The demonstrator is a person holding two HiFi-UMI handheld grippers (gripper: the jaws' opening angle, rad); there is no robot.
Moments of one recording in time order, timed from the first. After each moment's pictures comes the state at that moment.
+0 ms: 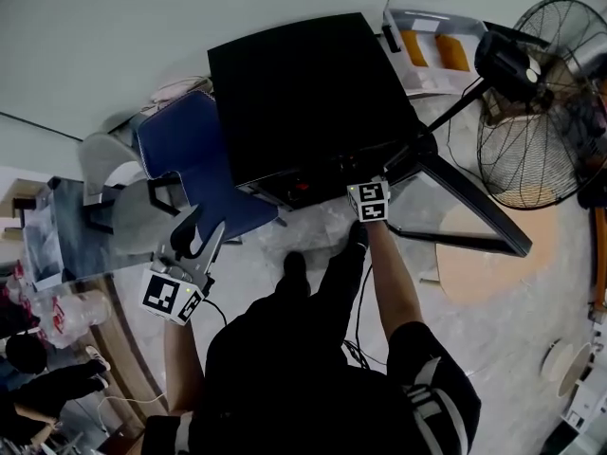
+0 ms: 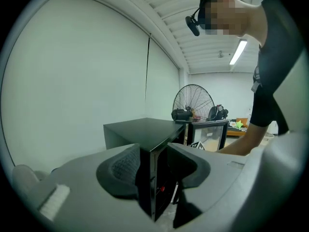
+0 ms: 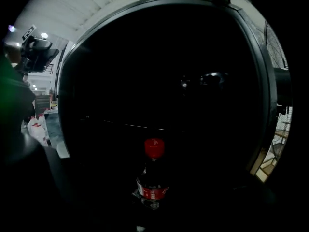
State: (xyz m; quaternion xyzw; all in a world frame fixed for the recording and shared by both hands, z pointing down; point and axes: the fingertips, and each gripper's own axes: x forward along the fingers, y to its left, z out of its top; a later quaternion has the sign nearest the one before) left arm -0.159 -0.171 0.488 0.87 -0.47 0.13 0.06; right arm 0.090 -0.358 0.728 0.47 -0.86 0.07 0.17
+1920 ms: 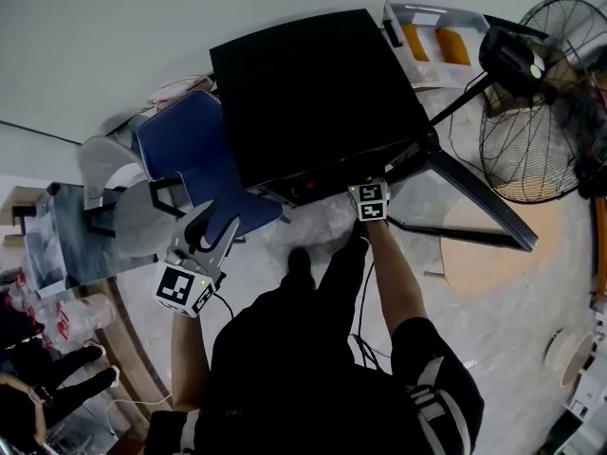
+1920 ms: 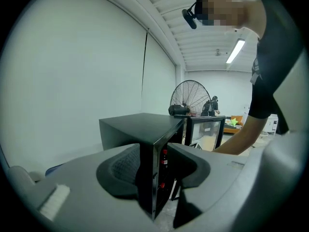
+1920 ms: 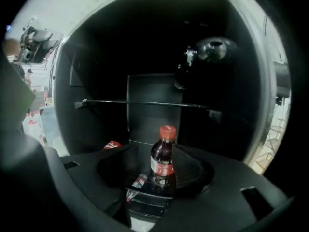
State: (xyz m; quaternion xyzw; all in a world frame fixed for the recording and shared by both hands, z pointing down) left arm -0.162 -0.187 0.512 0.88 -0.45 0.15 0.07; right arm 0.084 -0.354 0.768 0.49 -0.84 0.08 0.19
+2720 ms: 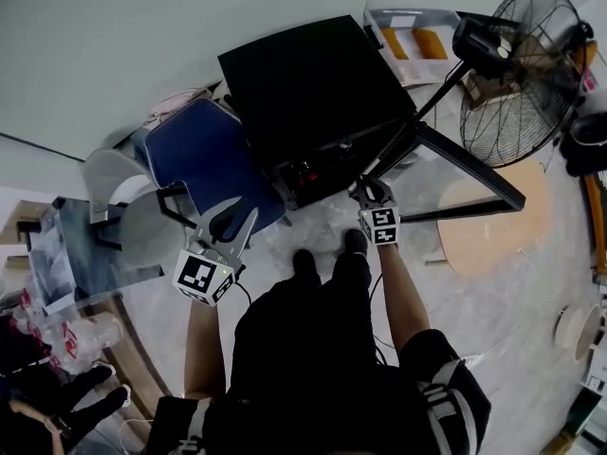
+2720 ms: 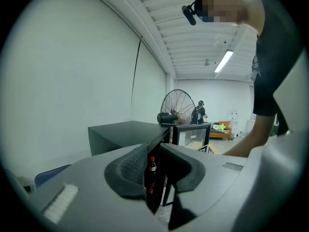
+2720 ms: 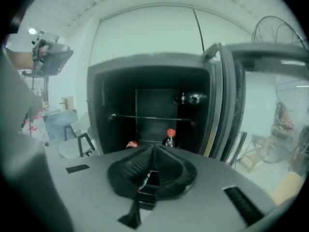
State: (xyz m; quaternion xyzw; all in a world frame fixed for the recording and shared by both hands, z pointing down) left arm -0.148 -0.154 0.486 0.91 -0.39 0.11 0.06; right arm 0.101 -0.237 0.713 0.52 -0.83 0.10 0.19
